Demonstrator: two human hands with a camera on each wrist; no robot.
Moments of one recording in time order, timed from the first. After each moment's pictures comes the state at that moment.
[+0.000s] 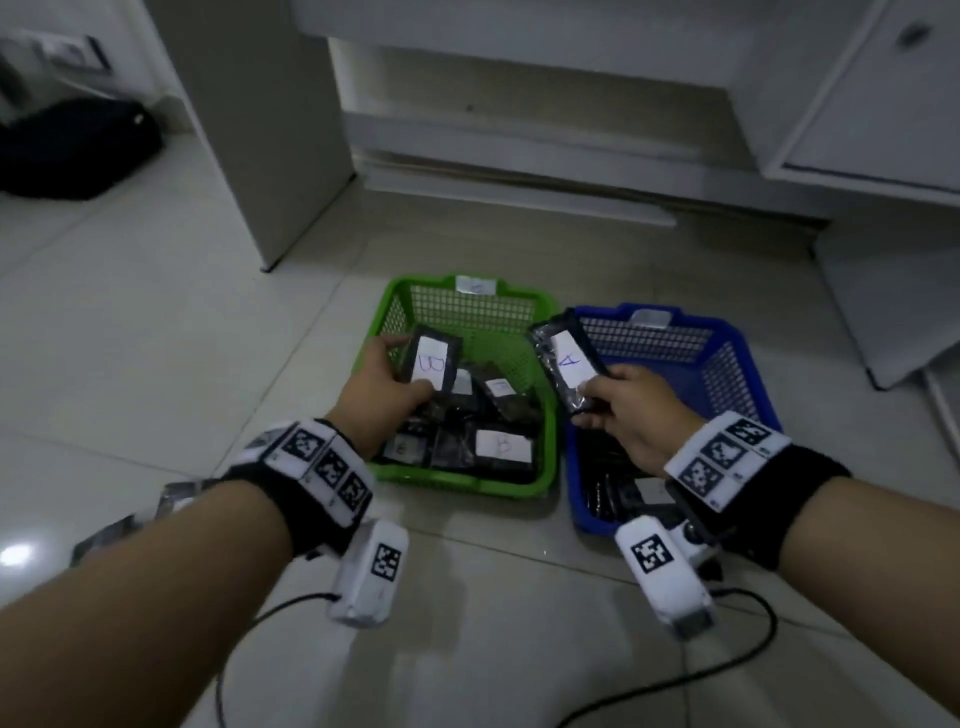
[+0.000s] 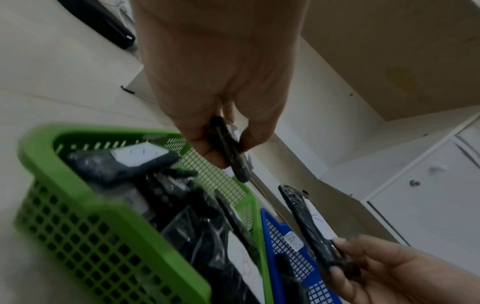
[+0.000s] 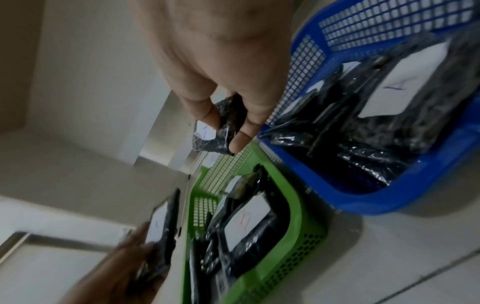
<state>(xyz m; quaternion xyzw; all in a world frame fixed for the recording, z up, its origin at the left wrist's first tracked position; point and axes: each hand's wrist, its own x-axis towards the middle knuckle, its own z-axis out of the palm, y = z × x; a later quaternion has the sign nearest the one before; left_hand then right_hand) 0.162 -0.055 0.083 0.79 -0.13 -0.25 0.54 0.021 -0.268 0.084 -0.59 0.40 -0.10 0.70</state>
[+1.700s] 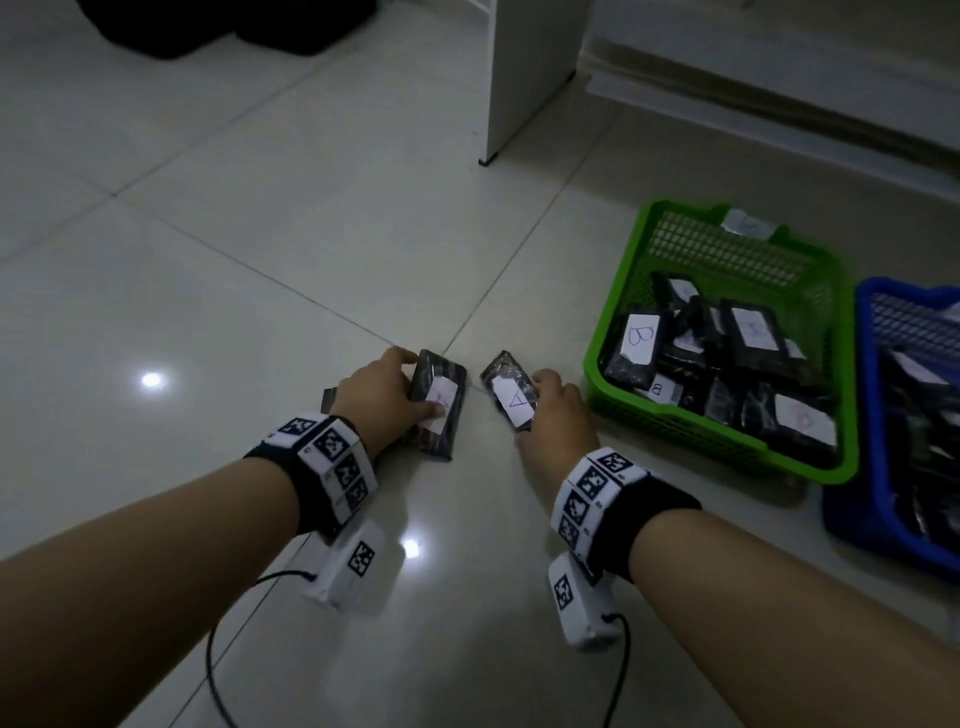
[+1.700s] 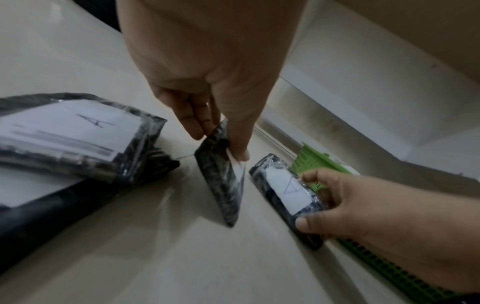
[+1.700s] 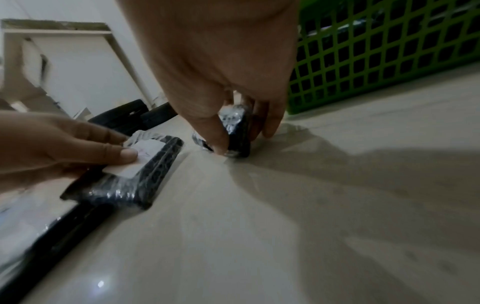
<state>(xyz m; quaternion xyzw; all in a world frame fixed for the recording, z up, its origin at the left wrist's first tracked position) 0.237 0.206 -0.033 0.96 -0.10 -0.18 0.20 0.151 0.024 -0.046 -0.93 0.23 0.10 0.25</state>
